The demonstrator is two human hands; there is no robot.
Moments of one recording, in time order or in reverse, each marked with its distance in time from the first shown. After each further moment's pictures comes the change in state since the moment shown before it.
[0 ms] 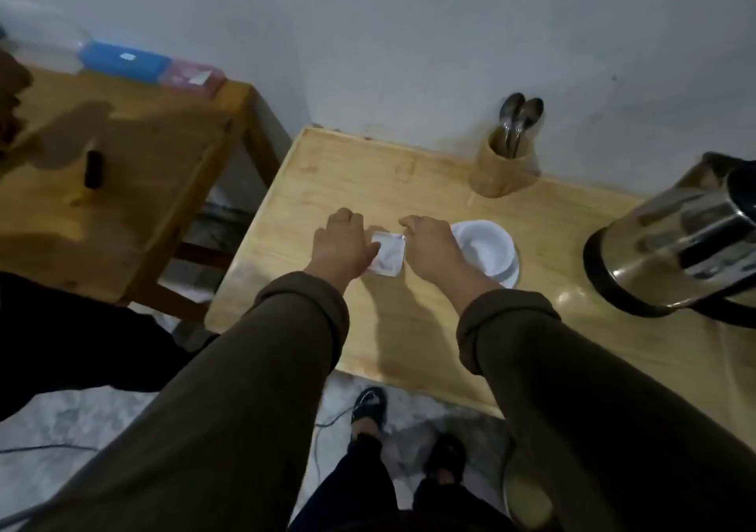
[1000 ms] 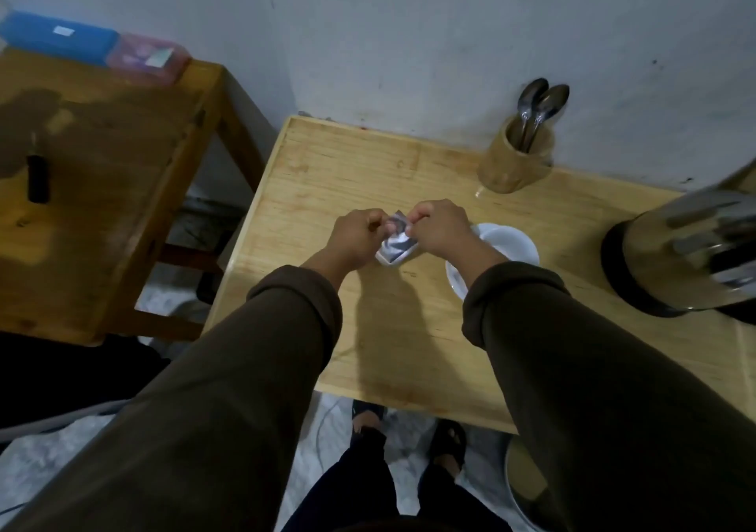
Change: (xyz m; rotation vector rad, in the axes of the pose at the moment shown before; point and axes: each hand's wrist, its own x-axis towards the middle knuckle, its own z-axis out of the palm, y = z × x) left_hand 0.054 -0.014 -0.002 -0.549 -0.161 0.092; right_hand 0.057 -0.008 -0.007 0.294 0.067 0.224
